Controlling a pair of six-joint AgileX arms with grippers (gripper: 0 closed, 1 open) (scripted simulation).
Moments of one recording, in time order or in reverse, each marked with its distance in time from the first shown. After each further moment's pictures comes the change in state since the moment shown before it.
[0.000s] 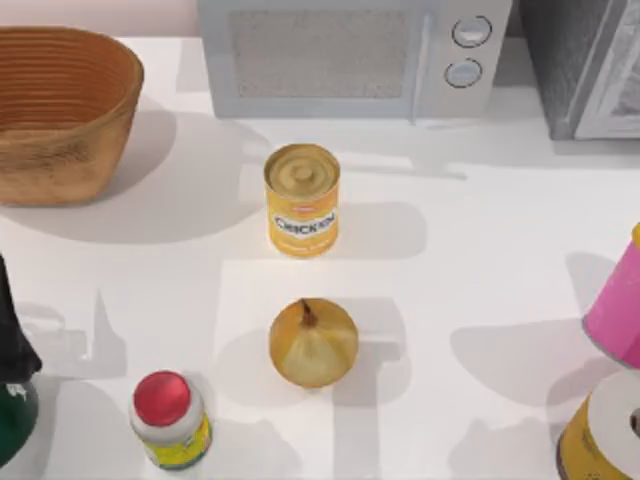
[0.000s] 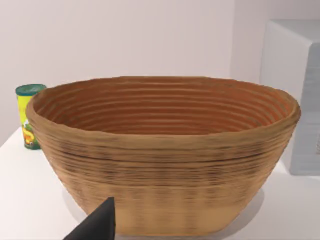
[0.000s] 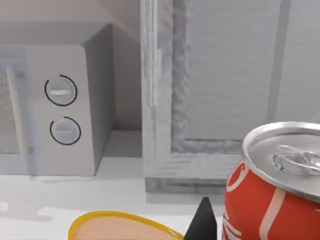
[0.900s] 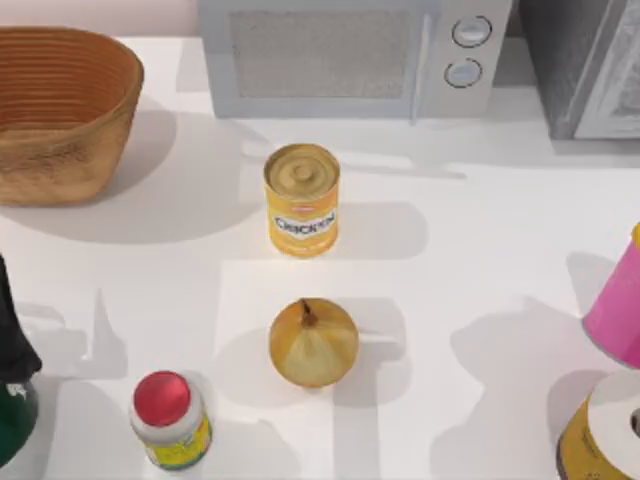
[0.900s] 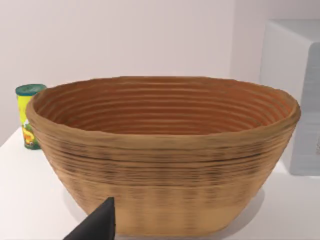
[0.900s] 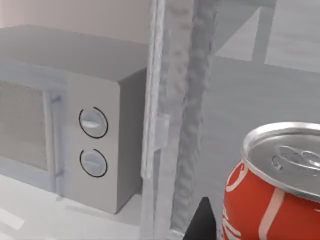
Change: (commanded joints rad) left arm 0.000 0.000 0.000 0.000 0.000 0.000; right arm -0.562 1.229 0.427 0.803 -0.927 -0.065
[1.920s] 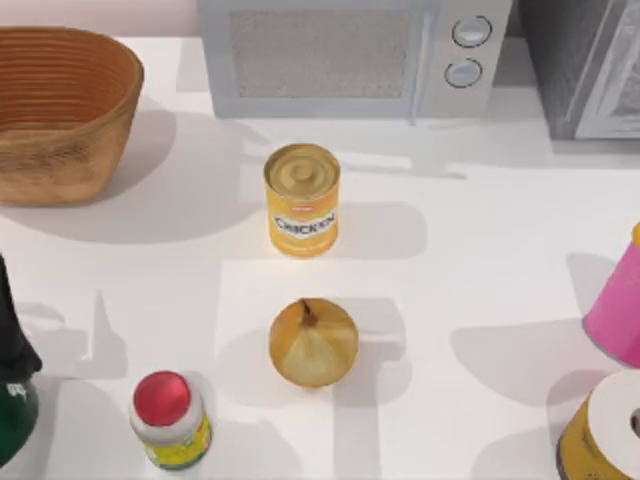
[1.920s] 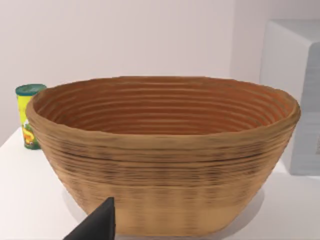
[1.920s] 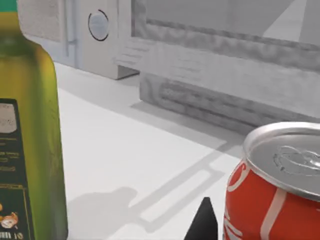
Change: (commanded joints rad) left arm 0.000 0.000 0.000 0.000 0.000 0.000; right arm -0.376 0.993 0.296 0.607 -0.728 -0.015
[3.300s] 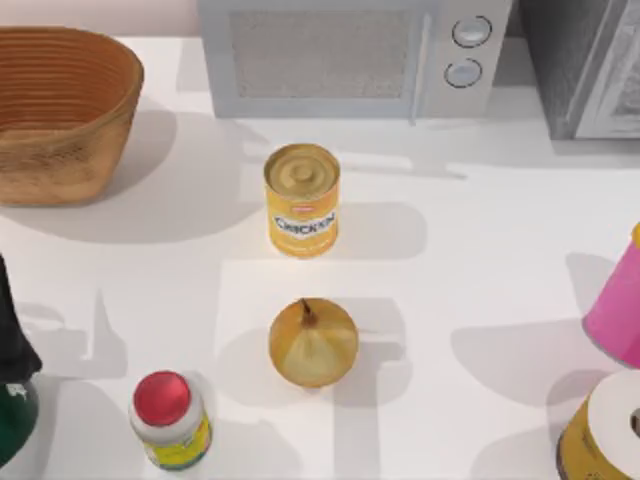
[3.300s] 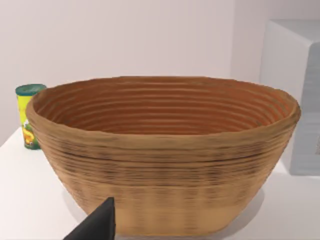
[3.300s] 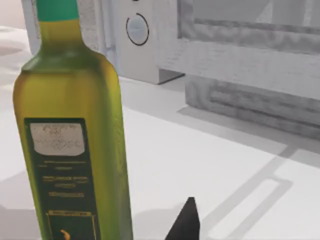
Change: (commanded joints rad) left arm 0.000 0.000 0.000 0.000 0.000 0.000; right arm 0.073 0.001 -0.009 -0.073 0.072 -0.082
